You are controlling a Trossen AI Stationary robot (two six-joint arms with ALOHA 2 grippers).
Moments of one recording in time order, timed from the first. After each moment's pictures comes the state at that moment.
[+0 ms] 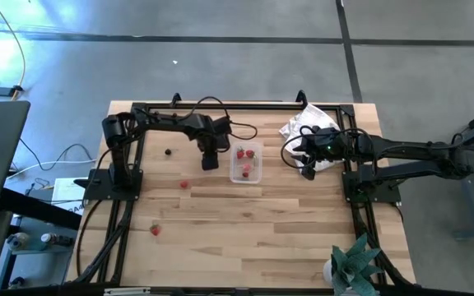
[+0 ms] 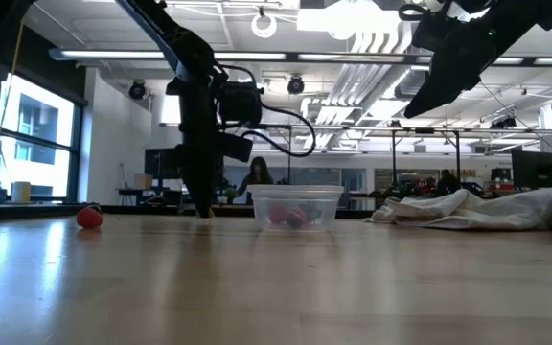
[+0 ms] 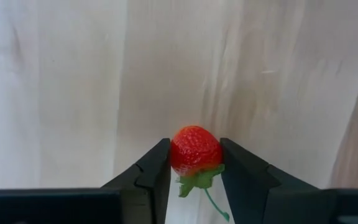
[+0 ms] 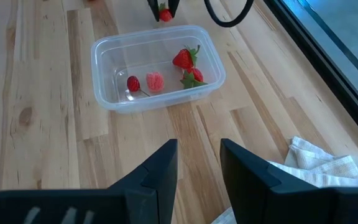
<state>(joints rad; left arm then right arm) 0.52 1.89 1.20 -0.74 0.04 0.27 -0.19 0.89 0.67 -0.49 0.10 0.03</state>
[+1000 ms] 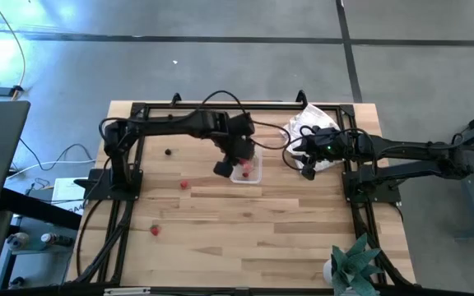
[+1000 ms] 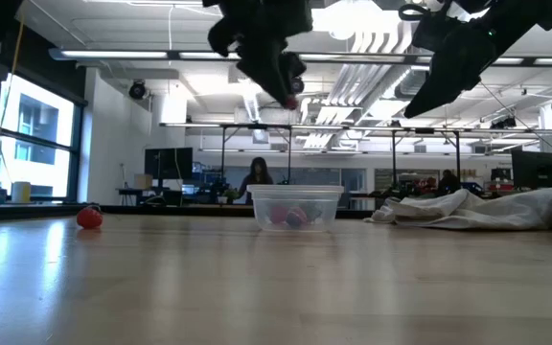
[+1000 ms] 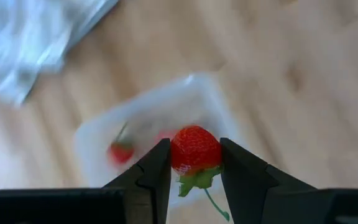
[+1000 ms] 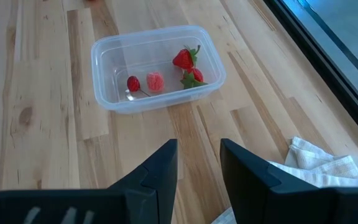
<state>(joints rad) 0.30 1.89 1.73 -0.95 0.20 0.60 -0.19 0.89 0.67 -0.49 0.10 0.03</state>
